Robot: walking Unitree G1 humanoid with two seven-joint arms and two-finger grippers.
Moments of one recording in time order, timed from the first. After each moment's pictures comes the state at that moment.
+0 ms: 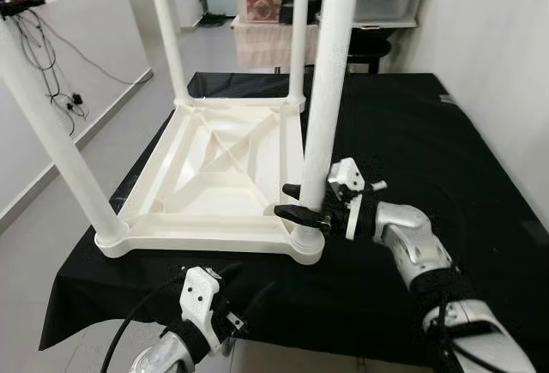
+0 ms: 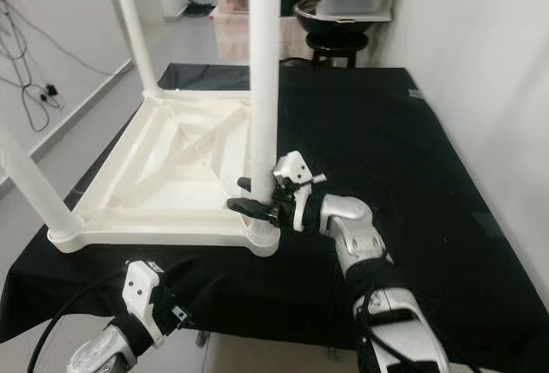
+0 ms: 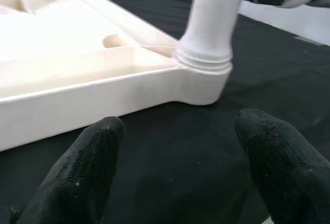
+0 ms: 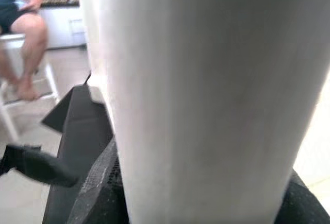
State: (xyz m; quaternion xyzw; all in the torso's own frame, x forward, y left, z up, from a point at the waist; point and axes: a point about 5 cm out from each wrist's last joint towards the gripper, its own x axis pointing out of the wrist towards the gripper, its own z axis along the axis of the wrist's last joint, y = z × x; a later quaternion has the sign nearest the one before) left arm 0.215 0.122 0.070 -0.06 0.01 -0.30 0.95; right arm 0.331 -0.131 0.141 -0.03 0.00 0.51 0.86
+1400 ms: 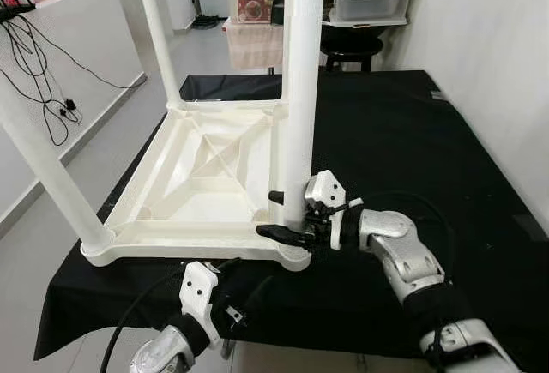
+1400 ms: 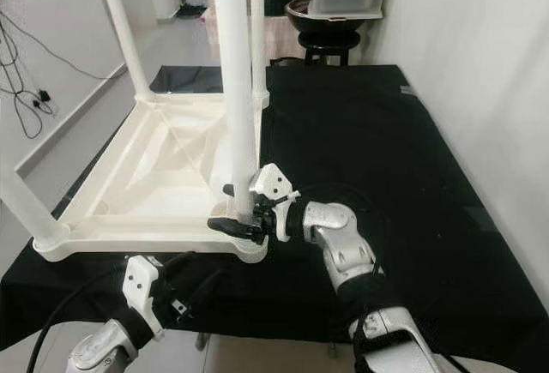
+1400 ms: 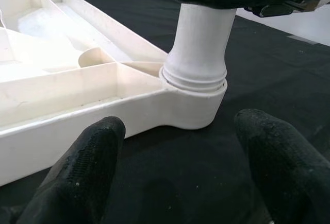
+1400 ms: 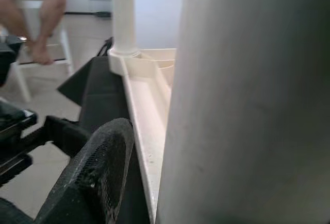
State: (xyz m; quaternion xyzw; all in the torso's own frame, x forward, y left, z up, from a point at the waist) left arm 0.223 0.124 0.074 -0.06 0.00 -0.30 0.95; right arm 0.332 -0.100 0.153 -0.10 0.01 0.59 0.80
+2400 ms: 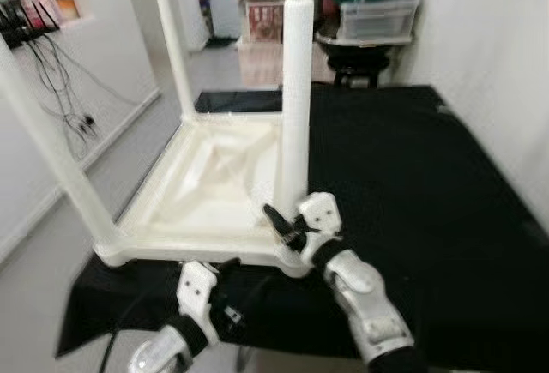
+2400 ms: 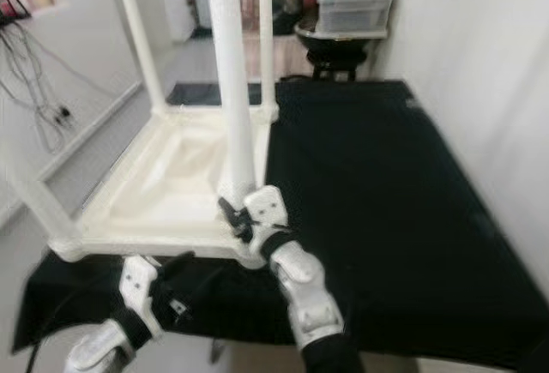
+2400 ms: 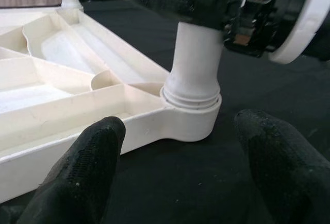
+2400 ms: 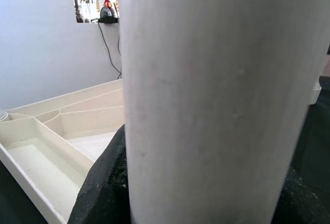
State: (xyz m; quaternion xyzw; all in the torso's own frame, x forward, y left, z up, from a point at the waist) left arm 0.224 0.126 0.075 -0.06 0.00 -0.30 0.95; right arm 0.310 -0.084 0.107 -0.03 -0.01 0.26 0.96
